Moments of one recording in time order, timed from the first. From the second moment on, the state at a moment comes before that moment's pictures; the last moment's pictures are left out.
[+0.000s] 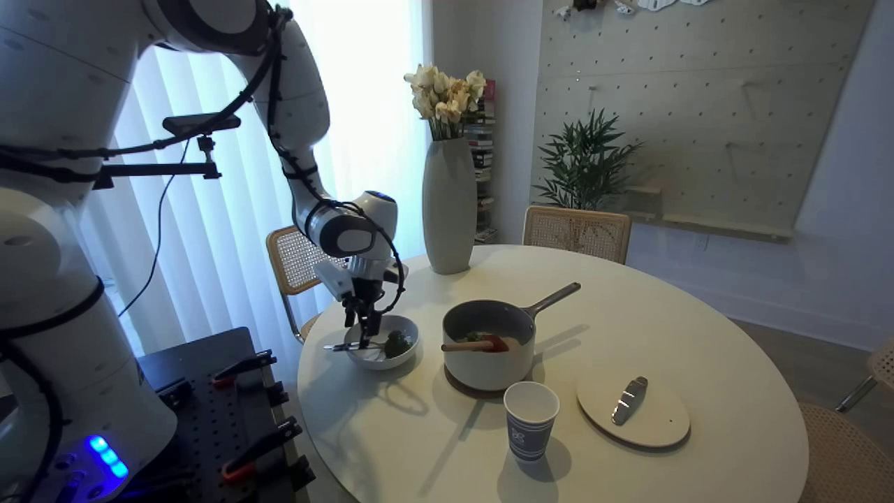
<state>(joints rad) 0.12 0.52 0.14 -2.38 0.15 2.70 0.05</state>
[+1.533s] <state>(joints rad) 0.10 0.58 0.14 -2.31 0.15 2.70 0.07</state>
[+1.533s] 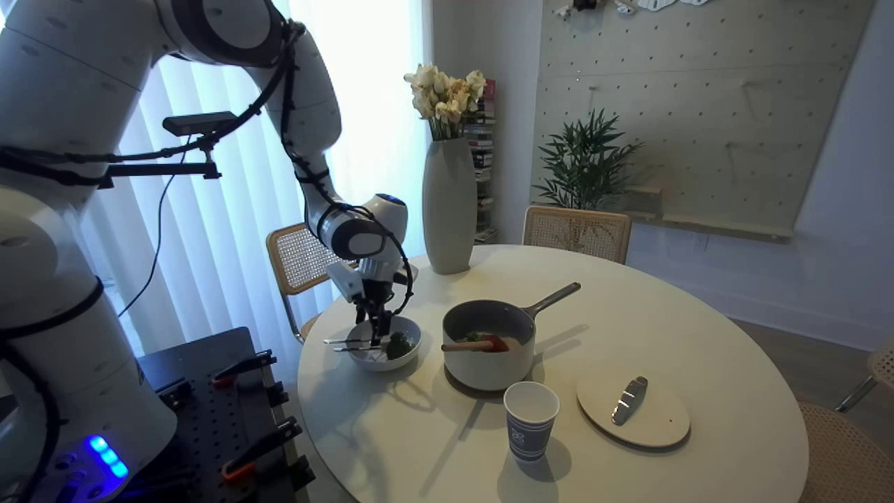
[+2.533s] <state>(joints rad) 0.06 0.41 0.14 -2.32 0.19 2.57 0.07</state>
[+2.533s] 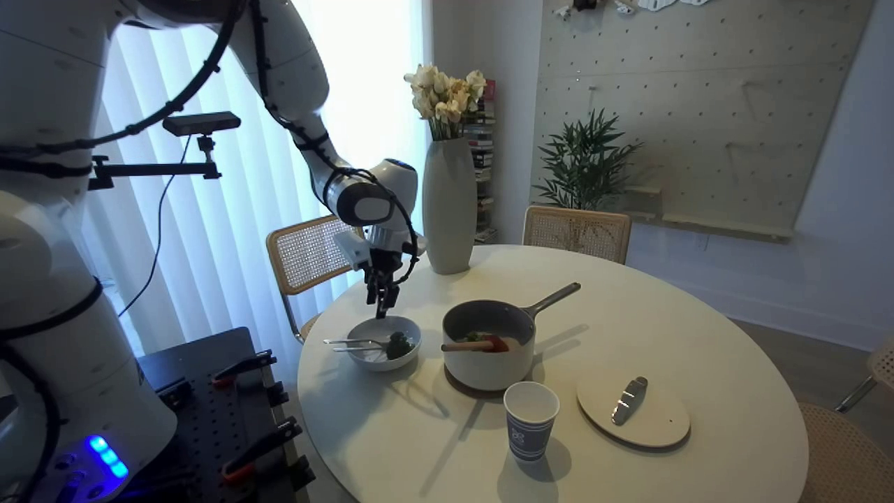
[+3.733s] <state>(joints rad) 0.11 0.48 0.12 -2.34 0.19 2.53 0.13</state>
